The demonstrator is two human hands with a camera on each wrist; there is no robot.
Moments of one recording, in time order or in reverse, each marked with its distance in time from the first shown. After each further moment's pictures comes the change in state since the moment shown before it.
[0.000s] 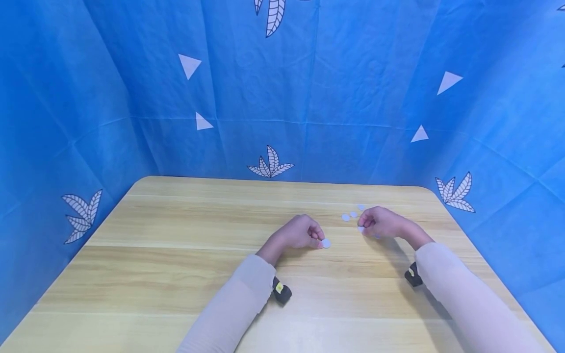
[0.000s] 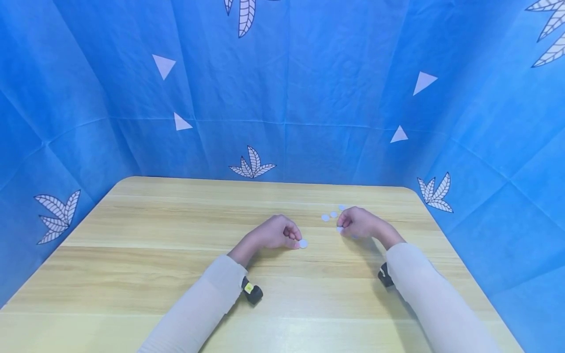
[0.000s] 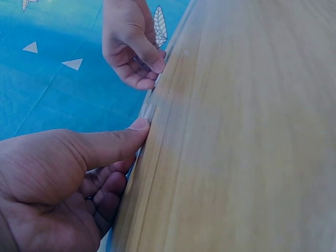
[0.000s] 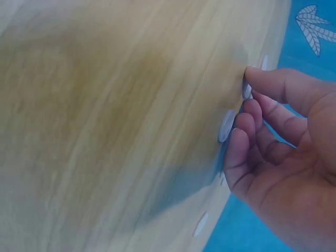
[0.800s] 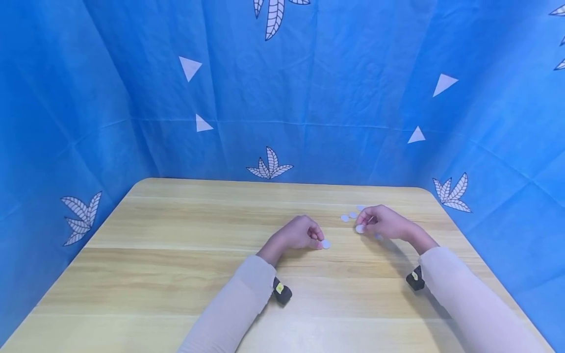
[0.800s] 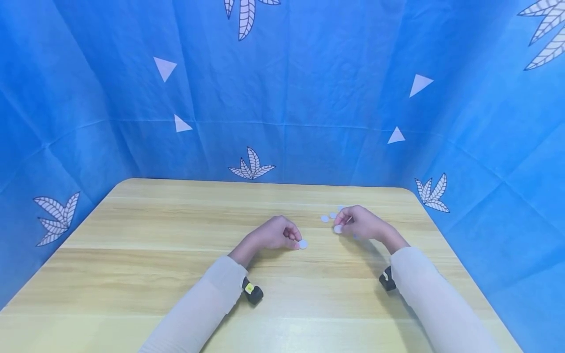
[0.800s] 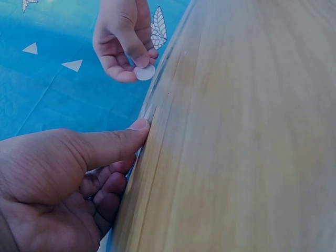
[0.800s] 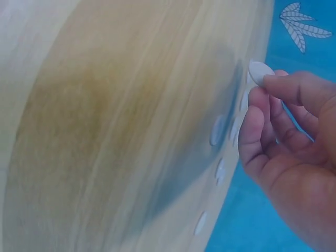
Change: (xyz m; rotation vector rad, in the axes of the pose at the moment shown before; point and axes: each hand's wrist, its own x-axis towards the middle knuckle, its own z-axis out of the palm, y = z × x) left_hand -0.002 0.002 0.000 -0.017 -0.005 -0.003; right_hand -0.013 -0.007 0.002 0.083 0.093 -0.091
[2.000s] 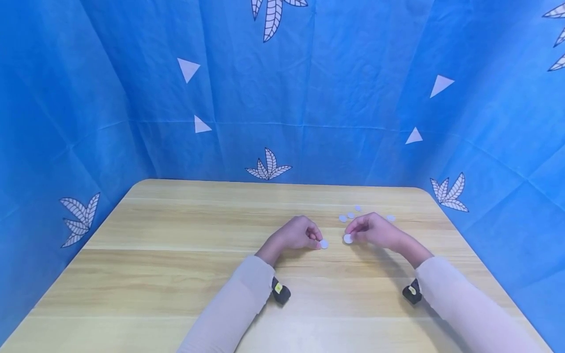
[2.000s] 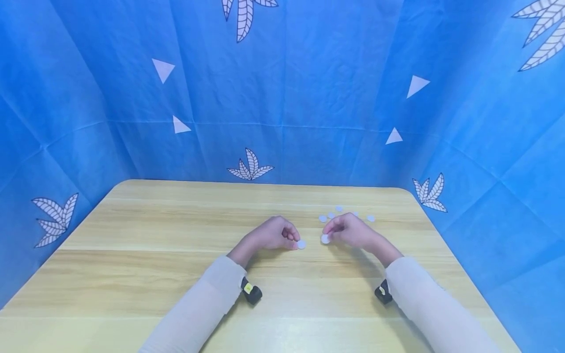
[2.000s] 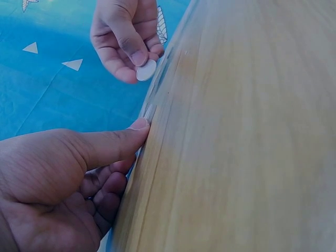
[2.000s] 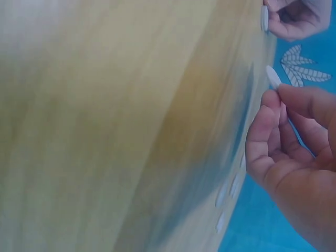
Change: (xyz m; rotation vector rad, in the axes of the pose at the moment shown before) left_hand 0.001 0.000 0.000 0.012 0.014 -0.010; right_hand -0.004 -0.011 0.031 0.133 0.050 0.041
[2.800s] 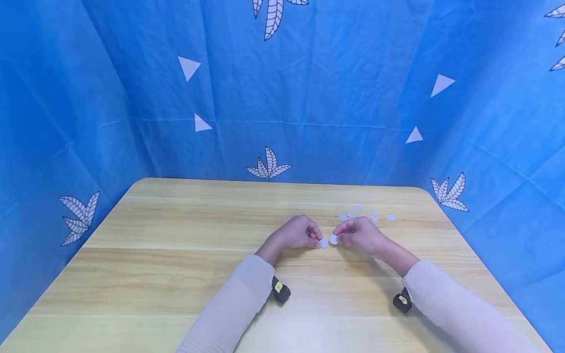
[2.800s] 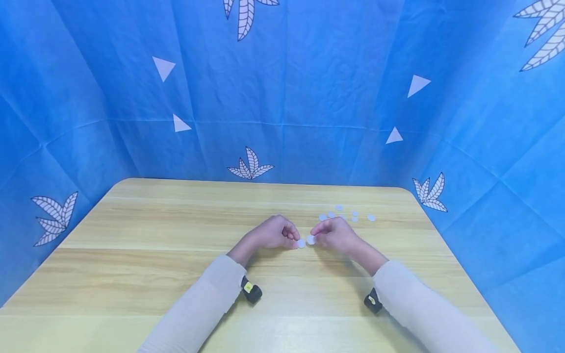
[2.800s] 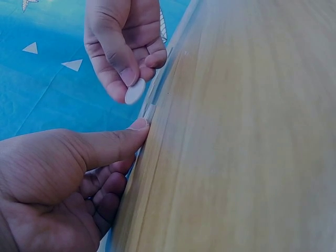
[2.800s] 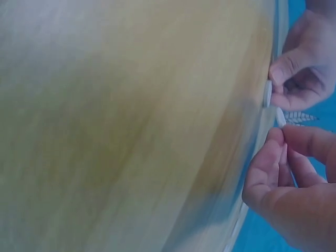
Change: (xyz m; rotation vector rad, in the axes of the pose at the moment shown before) left_hand 0.003 -0.004 0.000 0.002 -0.015 0.029; right_hand 0.005 -0.025 0.038 0.118 0.117 0.122
